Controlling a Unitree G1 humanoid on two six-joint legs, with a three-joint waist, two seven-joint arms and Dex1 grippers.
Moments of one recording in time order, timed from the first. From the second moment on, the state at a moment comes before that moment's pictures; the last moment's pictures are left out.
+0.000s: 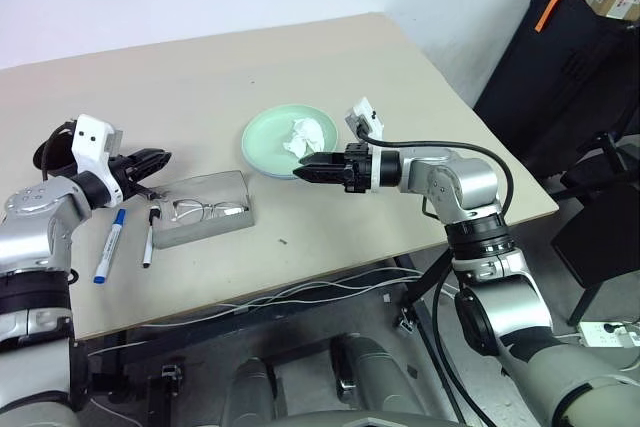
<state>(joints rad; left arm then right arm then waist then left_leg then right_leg) -0.54 0.80 0.22 0.48 -0.33 0.33 -0.86 -0.86 -0.22 0.06 0.25 0.35 0.86 1.02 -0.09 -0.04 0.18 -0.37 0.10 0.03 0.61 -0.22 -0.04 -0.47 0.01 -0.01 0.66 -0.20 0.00</state>
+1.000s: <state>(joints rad) -0.15 0.91 0.25 0.09 -0.36 0.41 -1.06 -0.83 -0.26 0.14 0.24 0.38 0.79 0.98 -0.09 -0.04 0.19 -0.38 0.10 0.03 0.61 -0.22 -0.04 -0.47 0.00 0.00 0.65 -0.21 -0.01</state>
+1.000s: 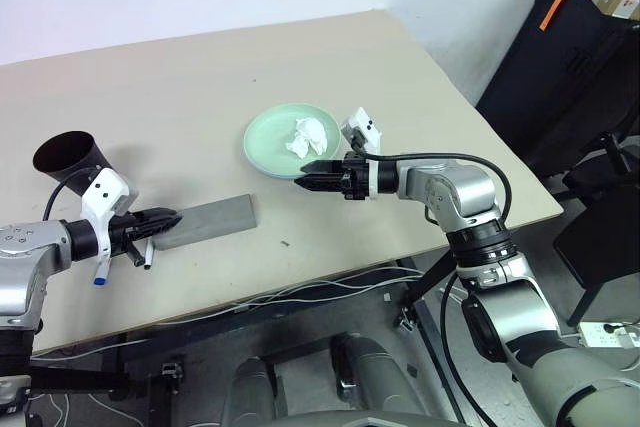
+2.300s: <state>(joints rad) 0.19 0.45 0.69 -0.34 -0.48 0.42 -0.33 -0.74 -0.23 0.17 0.18 0.40 0.55 1.05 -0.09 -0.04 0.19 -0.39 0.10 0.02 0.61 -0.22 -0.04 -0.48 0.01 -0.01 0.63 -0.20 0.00</state>
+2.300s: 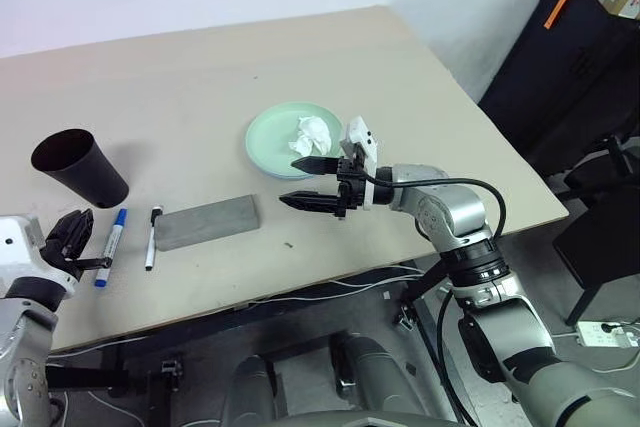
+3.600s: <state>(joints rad) 0.11 0.53 0.61 -0.44 -0.37 0.91 -0.12 -0.62 -0.16 0.25 0.22 0.22 0.33 0.88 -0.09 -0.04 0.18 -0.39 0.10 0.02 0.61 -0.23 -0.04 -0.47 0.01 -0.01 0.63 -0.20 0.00</state>
